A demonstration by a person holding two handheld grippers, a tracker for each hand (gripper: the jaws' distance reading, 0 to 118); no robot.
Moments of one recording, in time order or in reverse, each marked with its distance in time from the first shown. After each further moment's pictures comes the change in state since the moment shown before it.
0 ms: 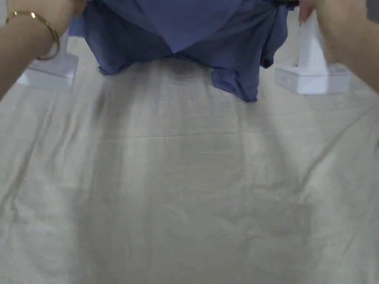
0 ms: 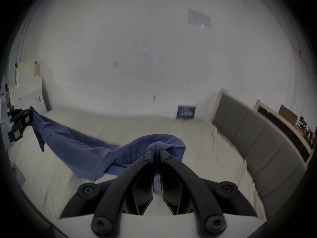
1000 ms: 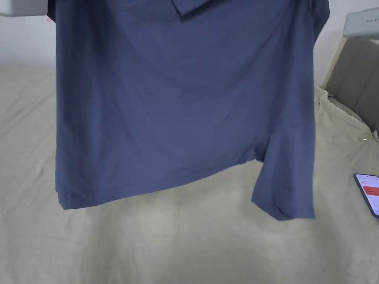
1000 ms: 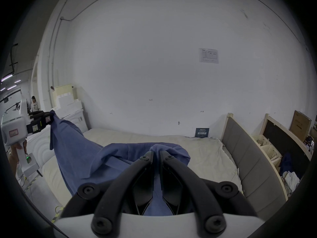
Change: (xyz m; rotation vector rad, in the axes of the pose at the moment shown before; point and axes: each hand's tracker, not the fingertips) left arm -0.215 0.160 0.284 0.160 -0.037 0.139; right arm 0.028 0.099 0.347 0.214 0.217 -0.023
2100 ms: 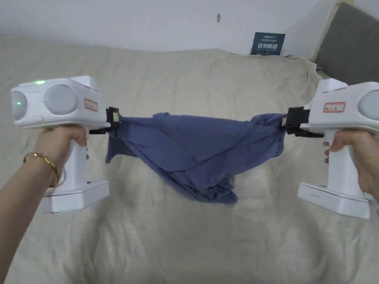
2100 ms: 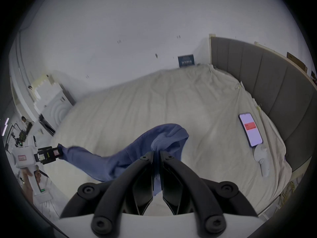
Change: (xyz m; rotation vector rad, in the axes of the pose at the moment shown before) left arm 0.077 -0.292 0.003 -0.503 -0.313 0.436; right arm 0.051 -0.299 -0.012 -0.327 0.001 -0.290
